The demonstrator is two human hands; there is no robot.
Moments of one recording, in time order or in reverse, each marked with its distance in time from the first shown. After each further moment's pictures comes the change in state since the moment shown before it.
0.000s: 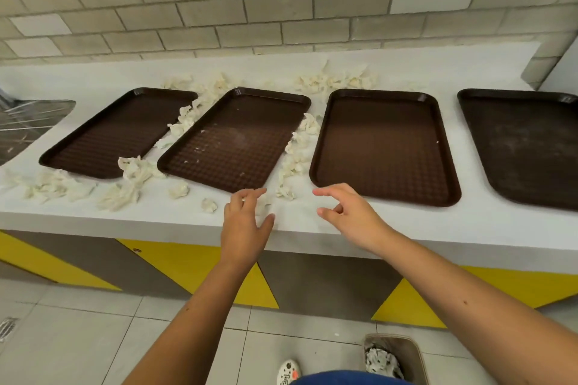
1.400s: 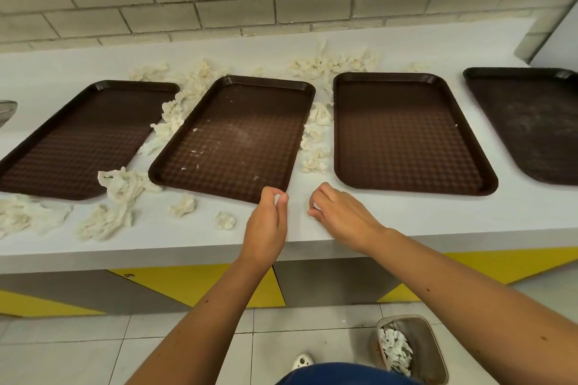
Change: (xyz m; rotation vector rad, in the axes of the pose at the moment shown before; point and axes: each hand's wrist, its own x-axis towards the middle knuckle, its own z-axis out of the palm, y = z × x) left_hand 0.049 -0.041 0.005 -0.263 -0.212 0.063; right_hand 0.064 -0.005 0.078 -0.729 0.006 -0.190
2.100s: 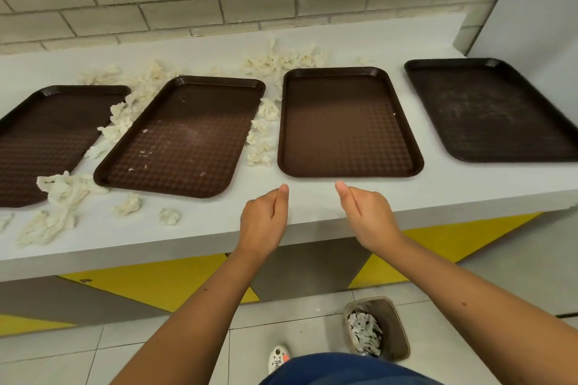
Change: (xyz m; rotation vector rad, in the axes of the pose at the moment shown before) left_hand -0.023 0.084 0.060 -0.013 -0.011 0.091; right_hand -0.113 0.065 -0.048 0.286 0.320 0.347
